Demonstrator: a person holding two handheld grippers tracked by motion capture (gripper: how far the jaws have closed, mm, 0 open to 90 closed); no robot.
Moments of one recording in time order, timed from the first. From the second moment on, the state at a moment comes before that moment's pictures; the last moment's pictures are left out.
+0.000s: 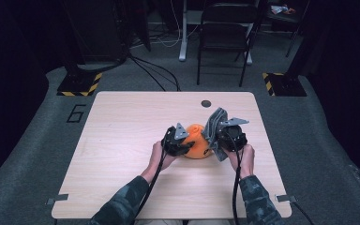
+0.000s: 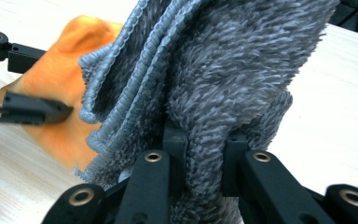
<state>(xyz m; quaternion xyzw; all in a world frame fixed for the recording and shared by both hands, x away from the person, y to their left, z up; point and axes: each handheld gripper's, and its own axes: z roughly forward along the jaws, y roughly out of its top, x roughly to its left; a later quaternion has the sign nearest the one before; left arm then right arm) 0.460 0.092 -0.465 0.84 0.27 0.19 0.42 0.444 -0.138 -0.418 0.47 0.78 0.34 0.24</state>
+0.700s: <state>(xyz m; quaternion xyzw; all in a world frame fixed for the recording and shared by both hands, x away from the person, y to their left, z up) 0.449 0.112 -0.451 0.78 0.32 0.13 0.52 0.426 -0.189 -0.418 0.51 0.76 0.30 0.27</state>
